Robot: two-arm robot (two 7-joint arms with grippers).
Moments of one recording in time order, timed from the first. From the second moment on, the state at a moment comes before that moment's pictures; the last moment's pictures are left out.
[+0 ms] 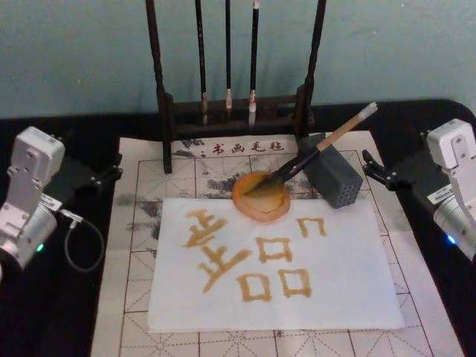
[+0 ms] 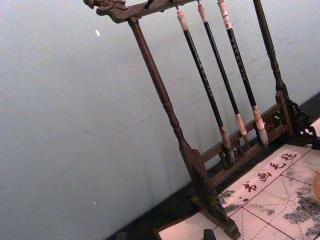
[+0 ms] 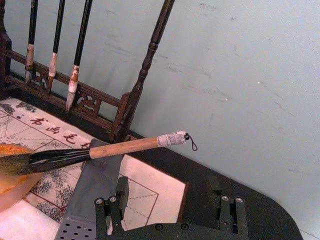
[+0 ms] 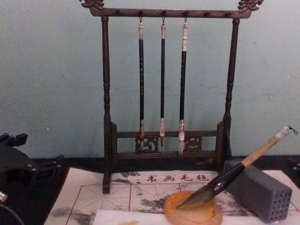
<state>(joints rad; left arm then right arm) -0.20 0.60 0.45 -1.41 -0.25 -0.12 0.03 0.20 0.60 -0.45 -1.41 0.25 -0.12 -0.03</state>
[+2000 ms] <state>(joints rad) -0.20 0.60 0.45 -1.41 -0.25 -0.12 0.03 0.20 0.60 -0.45 -1.41 0.25 -0.12 -0.03</state>
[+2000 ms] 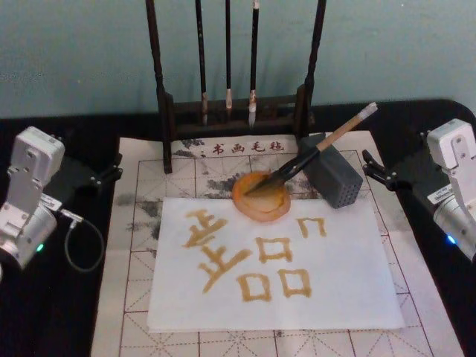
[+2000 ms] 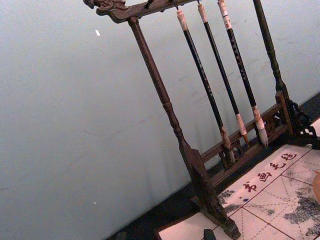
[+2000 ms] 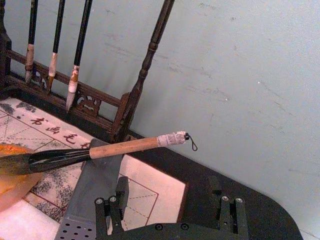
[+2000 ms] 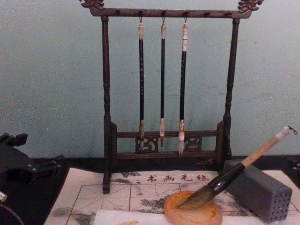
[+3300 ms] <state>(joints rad) -0.20 0.60 0.45 -1.41 -0.25 -0.12 0.03 0.22 0.38 -0.18 -1.39 0.86 0.29 0.18</state>
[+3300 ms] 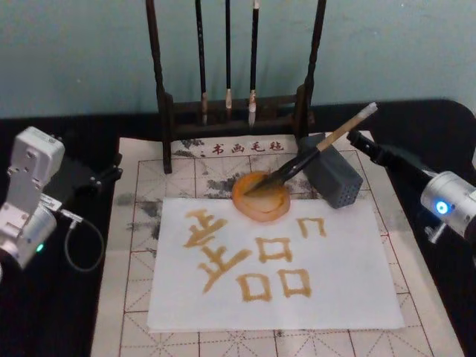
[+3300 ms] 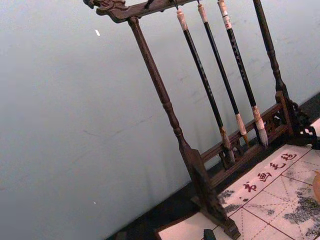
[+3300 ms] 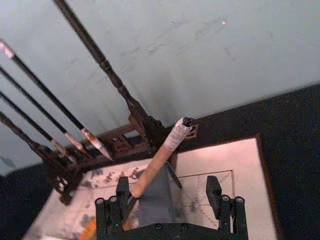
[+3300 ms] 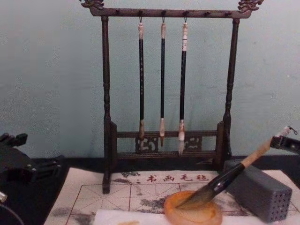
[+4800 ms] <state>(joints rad) -0.20 0.60 0.45 -1.41 -0.25 -0.12 0.03 0.38 0.26 -0.19 -1.20 1.16 0.40 0.08</state>
